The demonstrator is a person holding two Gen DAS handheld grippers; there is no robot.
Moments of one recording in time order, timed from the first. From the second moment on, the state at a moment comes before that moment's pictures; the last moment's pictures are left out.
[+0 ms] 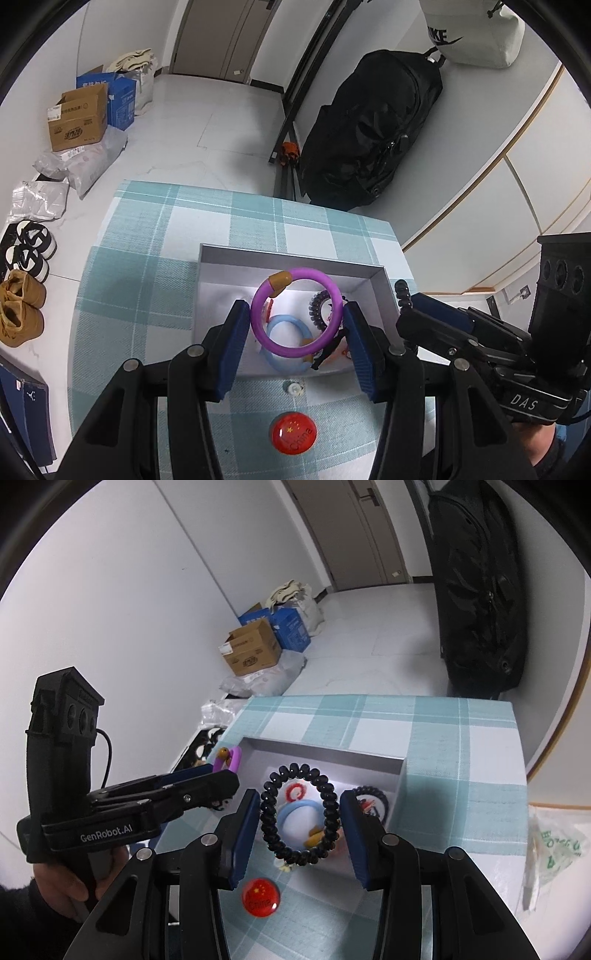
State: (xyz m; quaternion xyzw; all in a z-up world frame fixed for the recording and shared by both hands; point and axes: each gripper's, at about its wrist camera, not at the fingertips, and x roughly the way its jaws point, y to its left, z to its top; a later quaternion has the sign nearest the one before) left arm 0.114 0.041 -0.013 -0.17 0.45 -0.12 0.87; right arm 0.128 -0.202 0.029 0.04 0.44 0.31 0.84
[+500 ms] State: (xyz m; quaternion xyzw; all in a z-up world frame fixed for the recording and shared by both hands) left arm 0.142 0.036 -0.034 -0.17 0.49 -0.12 0.85; right arm 0.153 -0.204 0.016 0.06 0.46 0.31 0.83
